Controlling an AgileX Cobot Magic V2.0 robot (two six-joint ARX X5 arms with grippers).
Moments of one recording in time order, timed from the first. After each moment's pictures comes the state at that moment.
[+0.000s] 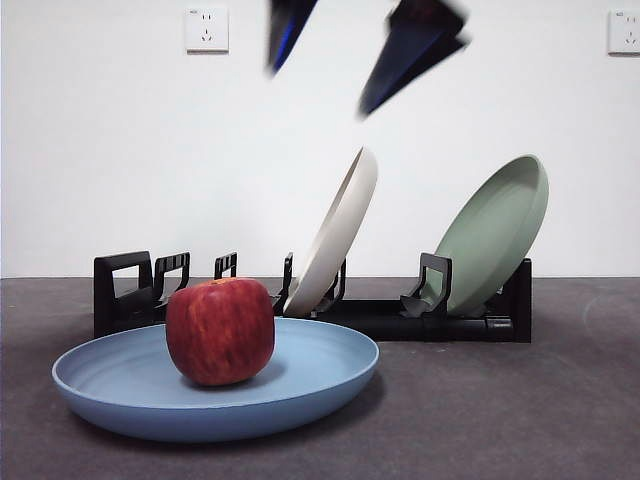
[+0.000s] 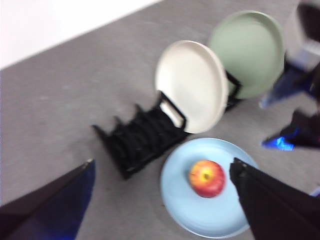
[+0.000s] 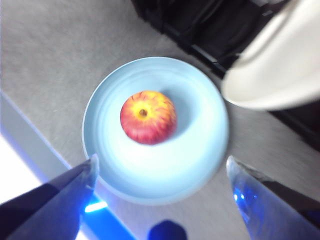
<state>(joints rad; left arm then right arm) -0.58 1.02 1.60 -1.19 -0.09 0.02 0.80 1.52 1.49 -0.96 -0.10 0.06</state>
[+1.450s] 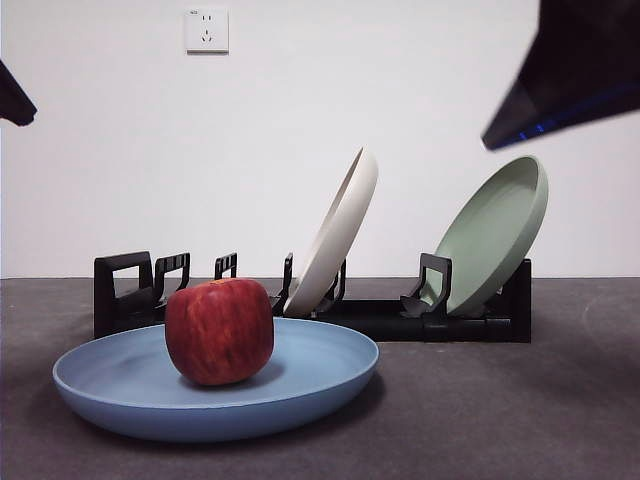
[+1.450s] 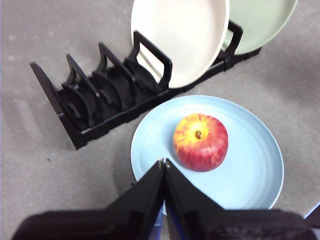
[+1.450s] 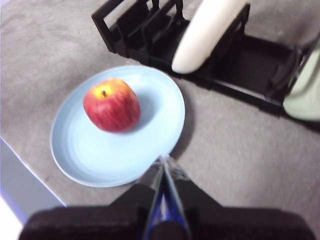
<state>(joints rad) -0.58 0.57 0.56 -0.50 -0.05 -0.04 0.67 0.81 0.59 -0.36 -0.10 0.12</state>
